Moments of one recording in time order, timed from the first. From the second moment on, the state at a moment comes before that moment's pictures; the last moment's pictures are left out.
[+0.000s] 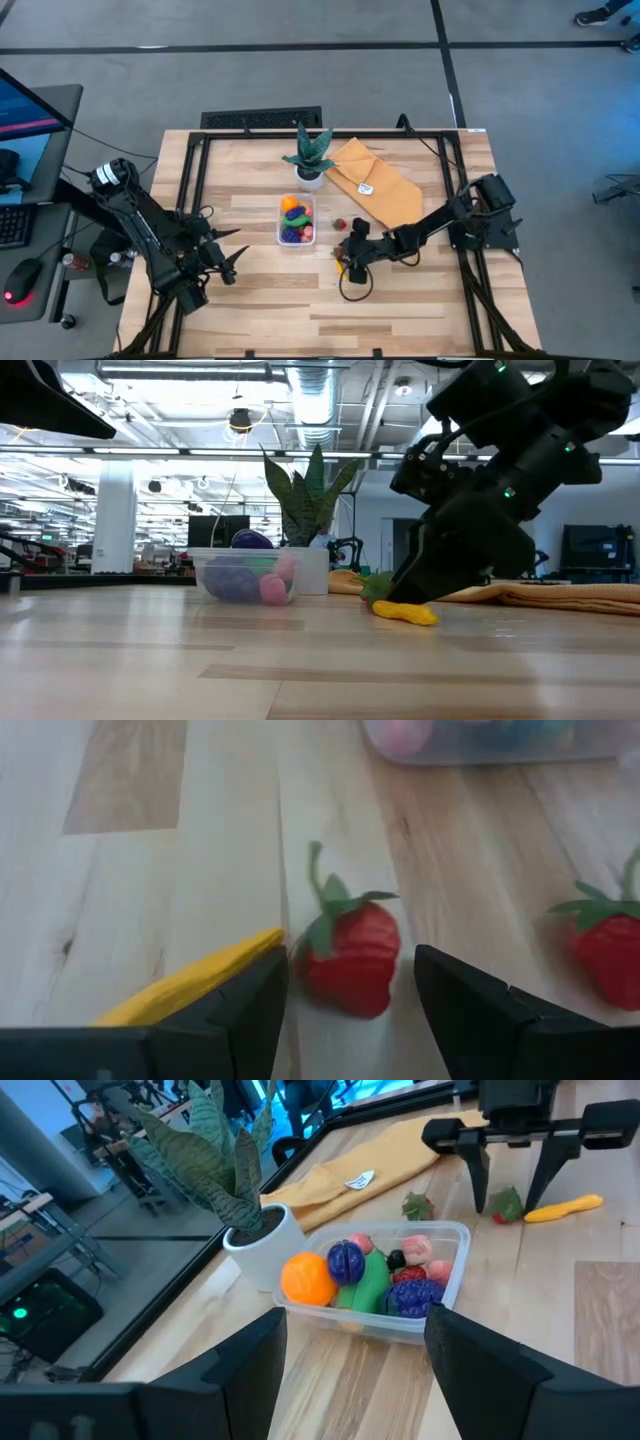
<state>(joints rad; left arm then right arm) -1.02 1.37 0.75 -1.16 -1.25 -1.44 0.32 1.84 0.72 0.30 0.30 0.22</state>
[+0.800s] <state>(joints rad) -1.02 1.37 0.75 -1.16 -1.24 -1.43 0.31 1.84 0.73 0.35 0.29 0.18</state>
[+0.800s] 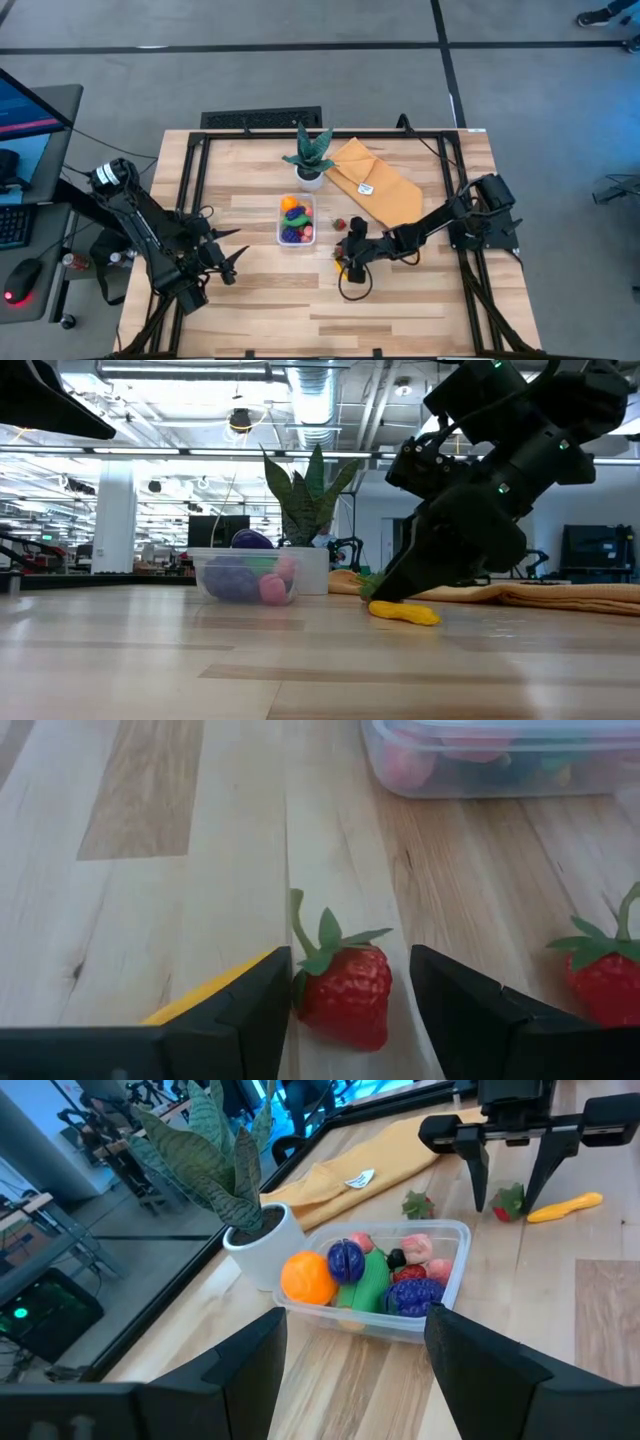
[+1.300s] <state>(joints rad) -1.02 1.37 0.75 -1.16 -1.24 -1.43 0.31 1.84 0.73 0.35 0.29 0.18</state>
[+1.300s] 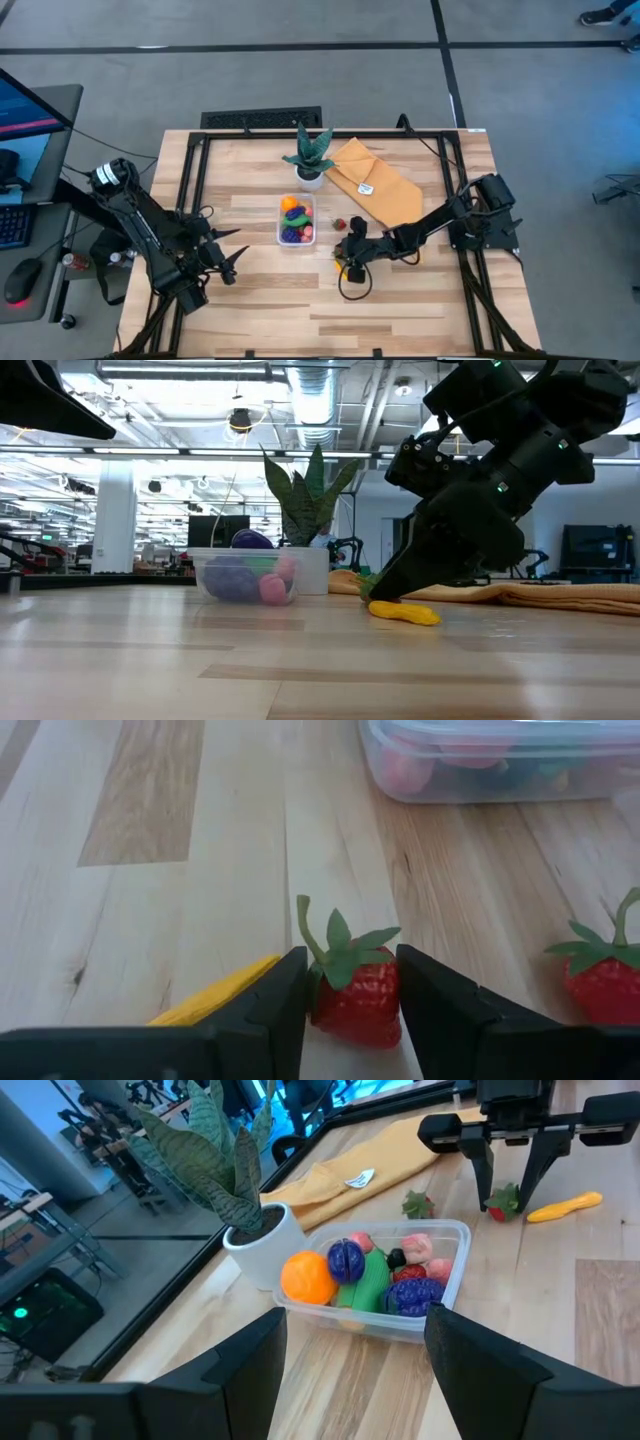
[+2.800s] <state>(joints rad) -1.02 1.37 0.75 -1.16 -1.24 -1.43 0.31 1.82 0.73 0.39 0.29 0.10</state>
